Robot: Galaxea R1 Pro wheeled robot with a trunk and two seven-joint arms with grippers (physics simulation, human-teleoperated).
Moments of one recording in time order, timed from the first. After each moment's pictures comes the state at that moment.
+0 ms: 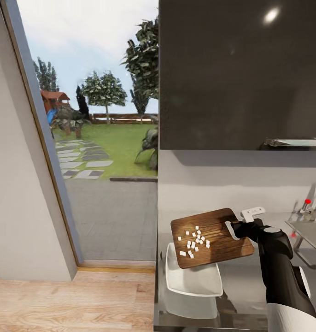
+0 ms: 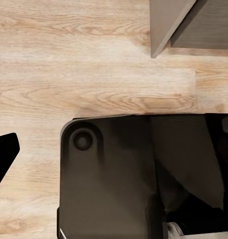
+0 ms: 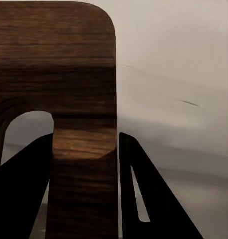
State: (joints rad) left arm 0.27 -0.01 -0.06 -0.29 0.06 -0.55 -0.07; right arm -0.52 0.03 -0.38 -1.48 0.77 0.68 0.64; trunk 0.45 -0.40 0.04
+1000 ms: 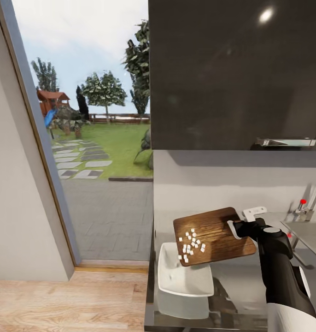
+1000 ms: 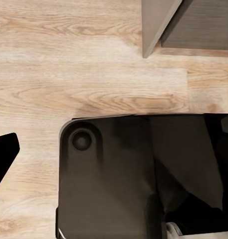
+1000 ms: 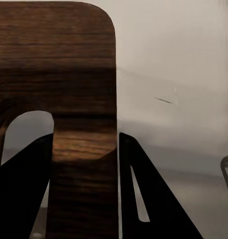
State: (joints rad) left arm 0.27 -0.01 -0.06 -0.29 0.06 -0.55 -0.07; right arm -0.52 0.03 -0.38 -1.48 0.77 0.68 0.59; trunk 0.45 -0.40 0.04
